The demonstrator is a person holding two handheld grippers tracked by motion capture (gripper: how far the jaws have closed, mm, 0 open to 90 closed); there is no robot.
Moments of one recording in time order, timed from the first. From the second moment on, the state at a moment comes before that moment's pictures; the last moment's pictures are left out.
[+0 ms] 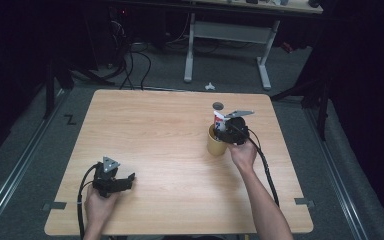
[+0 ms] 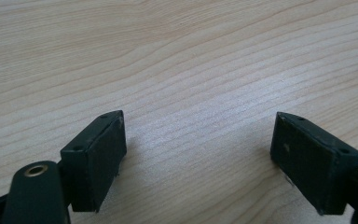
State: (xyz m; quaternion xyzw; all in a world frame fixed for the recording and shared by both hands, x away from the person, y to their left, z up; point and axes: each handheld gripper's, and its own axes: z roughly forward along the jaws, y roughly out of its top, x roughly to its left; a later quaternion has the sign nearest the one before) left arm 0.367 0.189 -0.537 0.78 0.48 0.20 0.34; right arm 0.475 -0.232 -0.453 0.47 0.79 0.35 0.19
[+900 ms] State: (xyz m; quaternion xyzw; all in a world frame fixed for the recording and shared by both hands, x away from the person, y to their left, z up) left arm 0.367 0.189 -0.537 0.78 0.48 0.20 0.34; right arm 0.466 -0.236 -0.443 0.45 0.79 0.36 0.20
